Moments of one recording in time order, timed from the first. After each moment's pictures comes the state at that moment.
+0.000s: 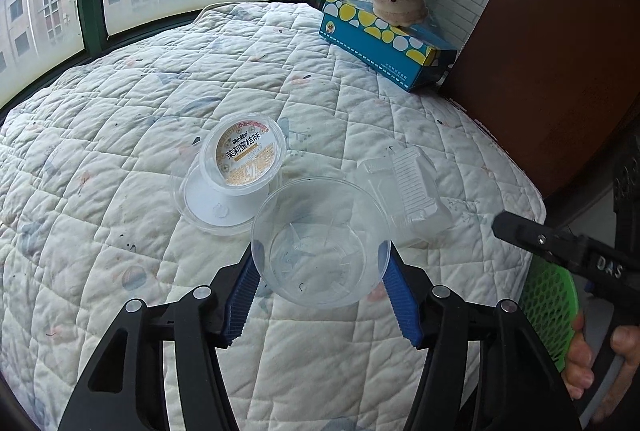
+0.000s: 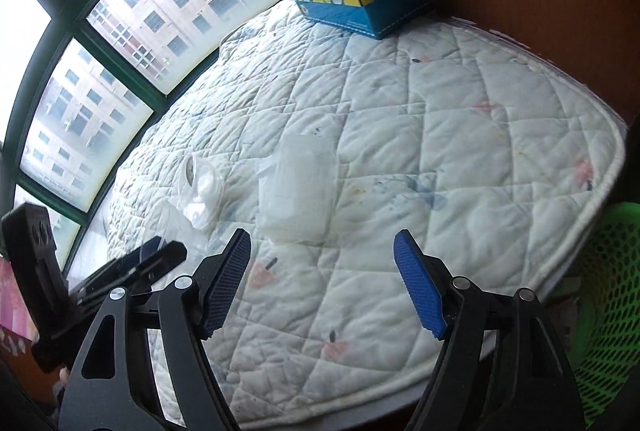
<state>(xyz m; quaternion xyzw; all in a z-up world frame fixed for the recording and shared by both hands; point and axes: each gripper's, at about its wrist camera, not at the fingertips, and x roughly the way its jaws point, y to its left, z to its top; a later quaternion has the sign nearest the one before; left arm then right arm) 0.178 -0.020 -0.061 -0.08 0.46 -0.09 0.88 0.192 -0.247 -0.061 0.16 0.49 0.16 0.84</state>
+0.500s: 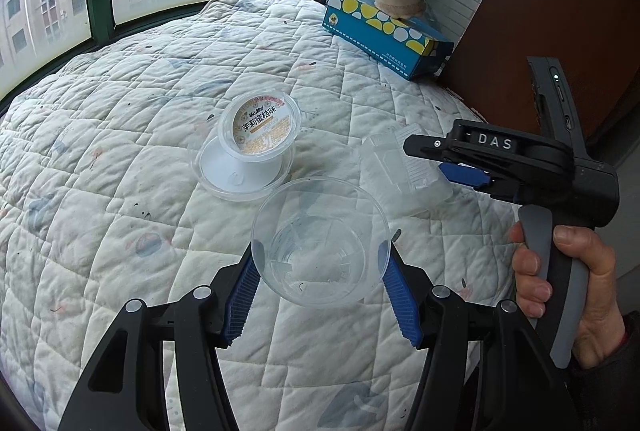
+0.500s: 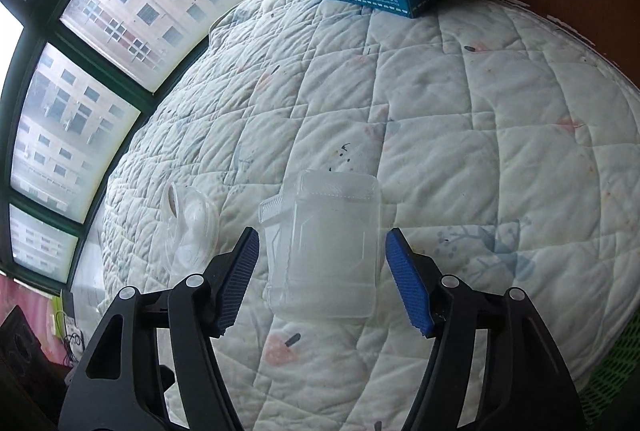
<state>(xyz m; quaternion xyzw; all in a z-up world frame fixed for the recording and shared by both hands) 0.155 -0.007 -0.066 -0.09 0.47 -0.09 0.87 0.253 -0.209 -0.093 0.17 0.52 0.15 0.82</state>
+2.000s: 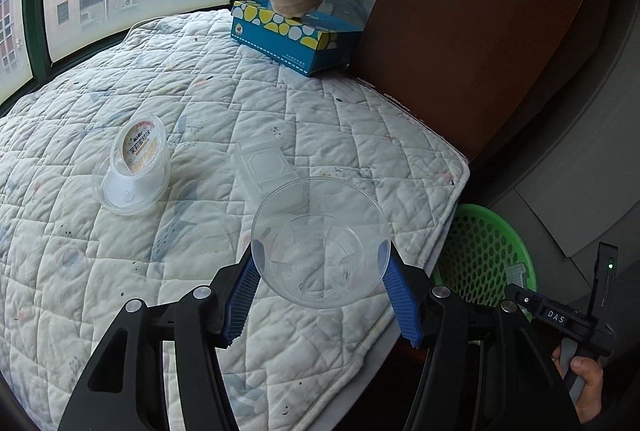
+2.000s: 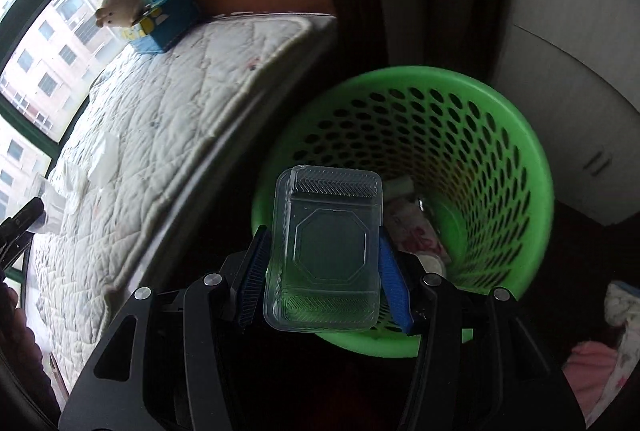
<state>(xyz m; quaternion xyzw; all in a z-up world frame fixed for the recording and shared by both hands) 0.132 -0.094 -0.037 -0.07 0.45 -0.19 0.87 0.019 -0.427 -0.095 0.19 0.49 -0.09 0.84</state>
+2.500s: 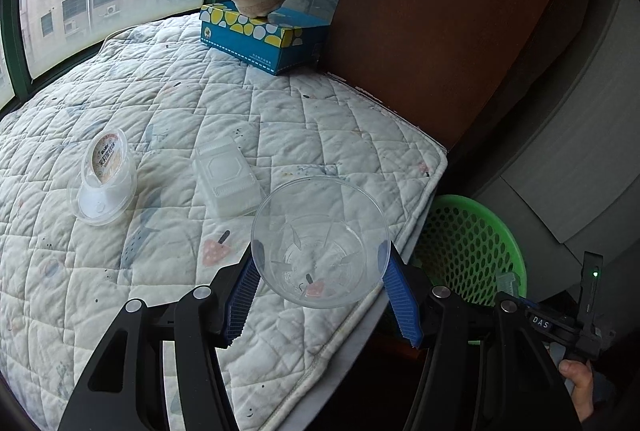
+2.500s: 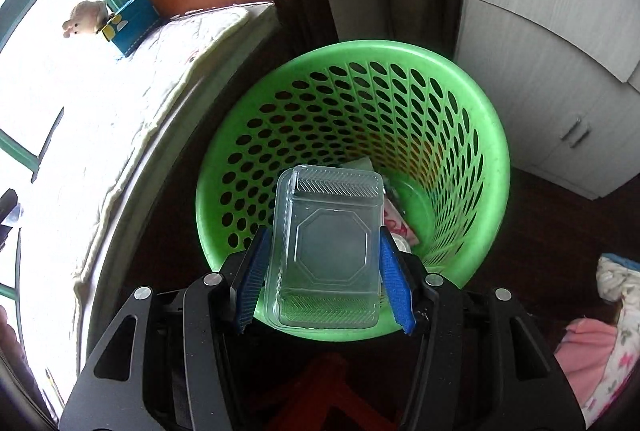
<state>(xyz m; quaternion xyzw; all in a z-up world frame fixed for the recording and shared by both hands) 0.128 -0.124 -0.032 -0.05 0.45 -0.21 0.87 -0.003 -0.455 -0.114 0.20 0.50 -0.12 0.83</state>
